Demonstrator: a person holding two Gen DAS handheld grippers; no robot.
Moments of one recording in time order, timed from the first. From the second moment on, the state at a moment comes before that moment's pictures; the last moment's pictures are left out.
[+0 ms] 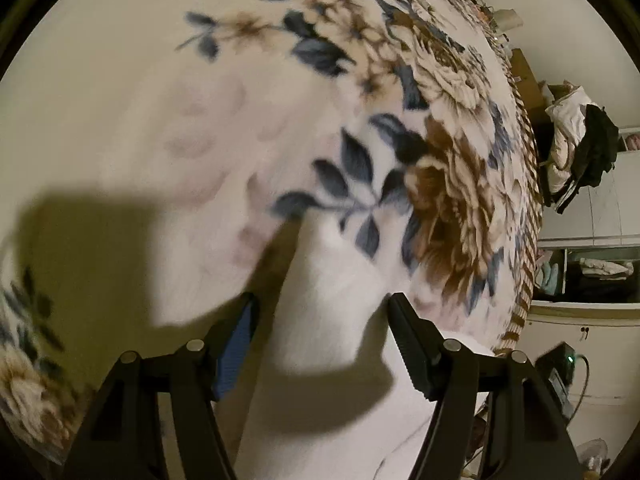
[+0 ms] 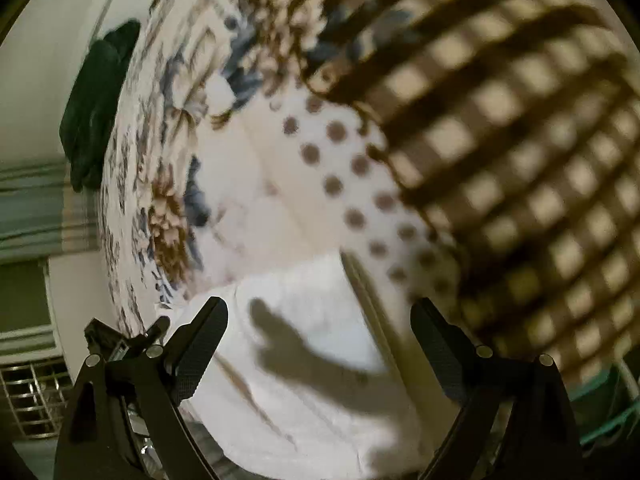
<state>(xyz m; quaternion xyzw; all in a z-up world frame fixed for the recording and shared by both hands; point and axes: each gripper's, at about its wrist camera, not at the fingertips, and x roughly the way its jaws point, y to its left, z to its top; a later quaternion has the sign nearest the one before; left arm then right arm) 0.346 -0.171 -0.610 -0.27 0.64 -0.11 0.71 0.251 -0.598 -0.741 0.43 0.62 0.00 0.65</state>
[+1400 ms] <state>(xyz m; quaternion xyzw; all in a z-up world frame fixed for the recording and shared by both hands) 0.260 -0.165 -0.627 -0.34 0.65 -0.15 0.66 0.124 -0.491 -0.769 0.51 0.55 0.08 0.66</state>
